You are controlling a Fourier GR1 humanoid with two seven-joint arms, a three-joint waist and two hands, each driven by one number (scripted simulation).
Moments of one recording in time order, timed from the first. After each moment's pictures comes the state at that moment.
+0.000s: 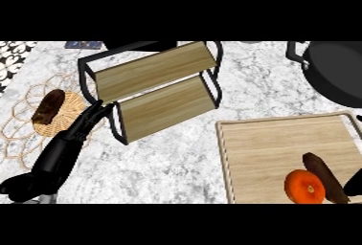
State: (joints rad) left arm -0.02 0.44 -0.28 -1.78 0.18 0.11 0.00; right arm -0.14 -1.04 0.37 -1.76 0.18 0.16 1.08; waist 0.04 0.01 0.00
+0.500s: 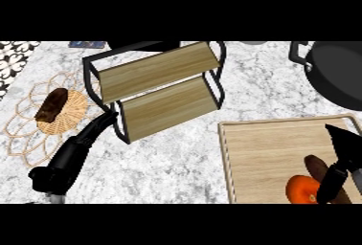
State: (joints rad) left arm 0.01 0.42 -0.30 -1.68 0.17 0.11 0.01; right arm -0.24 -0.91 0.52 -1.71 0.16 0.19 1.21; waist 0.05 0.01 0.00
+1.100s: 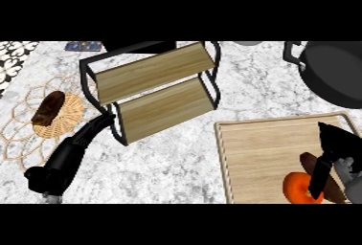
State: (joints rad) left arm 0.02 0.42 -0.28 -1.66 0.17 0.11 0.00; right arm -0.34 -0.87 0.62 -1.58 0.18 0.20 1.24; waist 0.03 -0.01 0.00
